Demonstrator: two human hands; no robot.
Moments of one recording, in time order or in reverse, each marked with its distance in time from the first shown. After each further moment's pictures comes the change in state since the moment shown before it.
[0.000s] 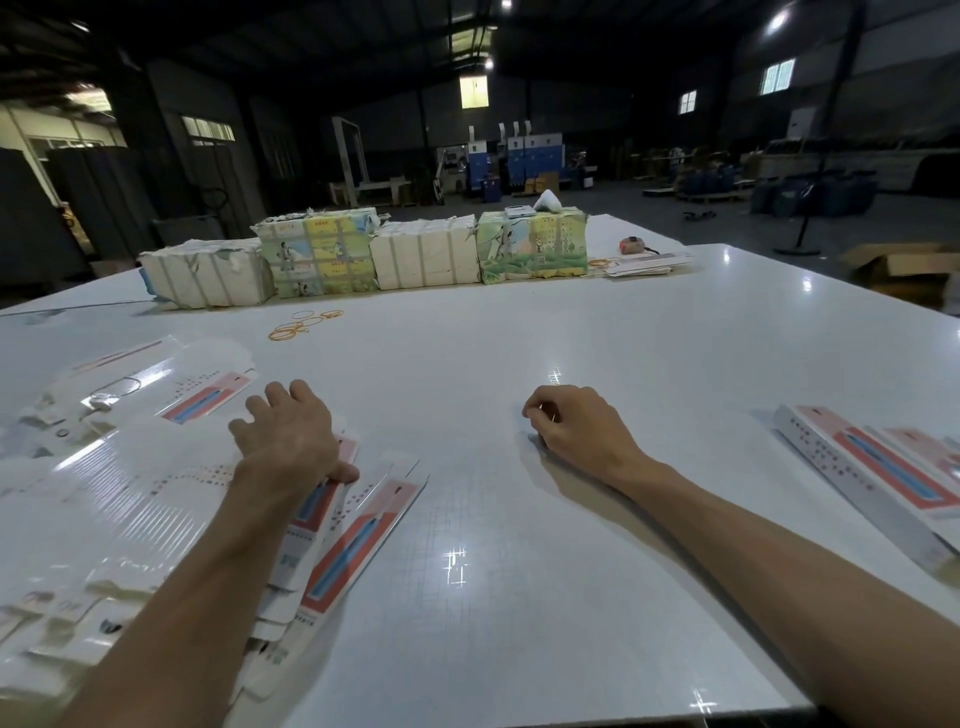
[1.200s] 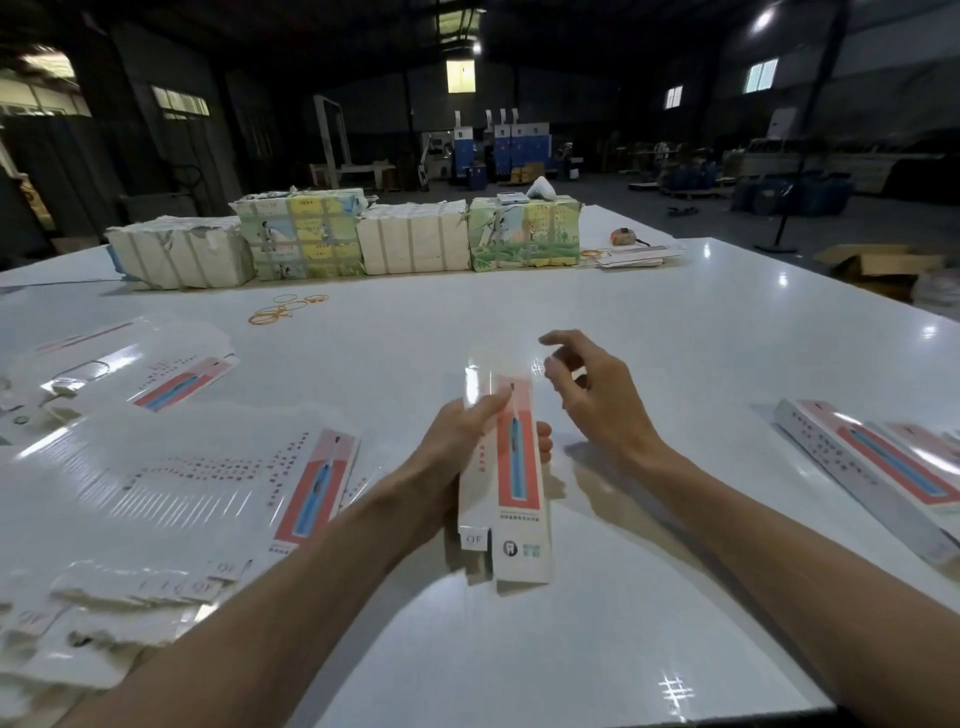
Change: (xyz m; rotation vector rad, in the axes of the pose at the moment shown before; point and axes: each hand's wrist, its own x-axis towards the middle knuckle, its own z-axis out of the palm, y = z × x) left_hand -0.035 0.105 0.044 -1.610 -0.743 0.465; right_hand -0.004 -0.015 -0.018 0.266 0.261 -0.096
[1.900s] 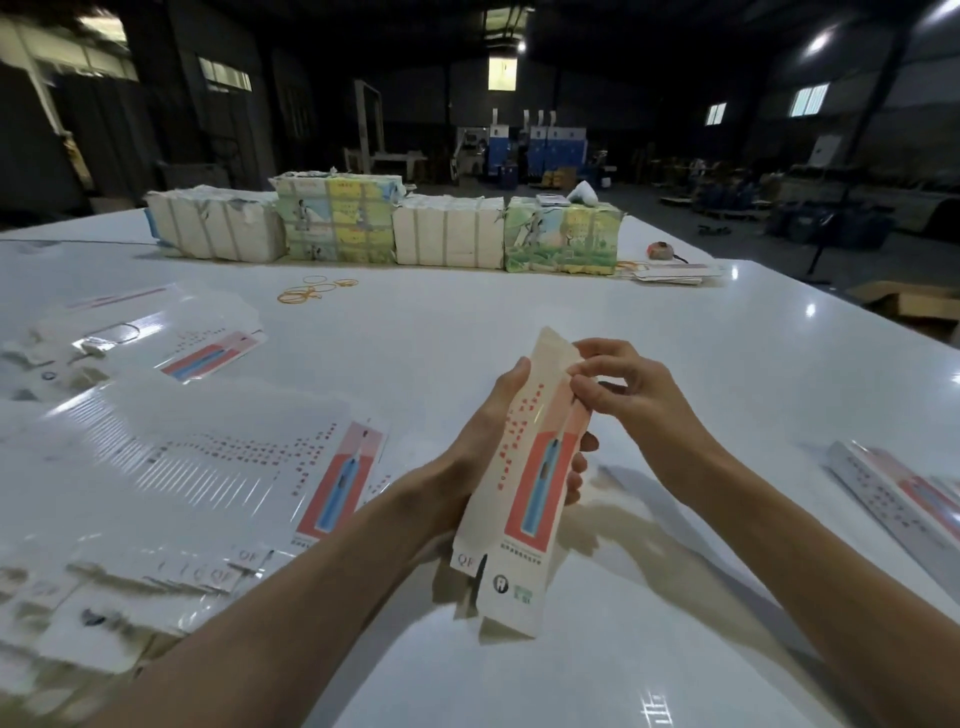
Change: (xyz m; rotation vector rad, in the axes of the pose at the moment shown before) left_hand 0.001 0.014 0.000 -0.172 -0.240 0.019; right_hand 0.007 -0.030 -0.010 0.389 -0.200 0.227
